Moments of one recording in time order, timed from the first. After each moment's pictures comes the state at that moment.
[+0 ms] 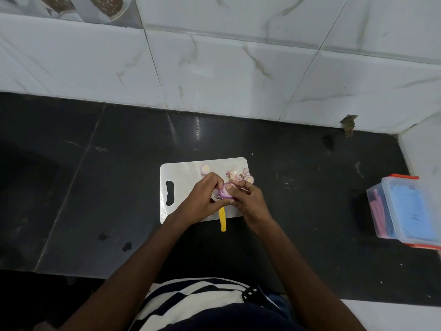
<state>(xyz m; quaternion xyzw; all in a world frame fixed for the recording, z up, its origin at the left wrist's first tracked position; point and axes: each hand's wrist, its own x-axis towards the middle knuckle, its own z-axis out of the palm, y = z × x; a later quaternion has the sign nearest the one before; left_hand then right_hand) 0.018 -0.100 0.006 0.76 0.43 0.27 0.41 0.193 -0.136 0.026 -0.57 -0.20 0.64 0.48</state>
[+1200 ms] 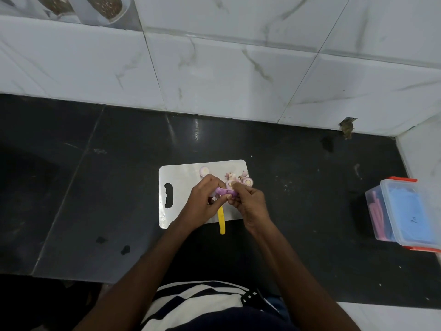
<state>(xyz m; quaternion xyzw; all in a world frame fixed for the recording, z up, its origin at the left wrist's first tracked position) 0.027 -0.104 -0.004 0.75 0.45 0.33 0.35 0.188 -0.129 0.031 -0.63 -0.13 0.60 0.47</state>
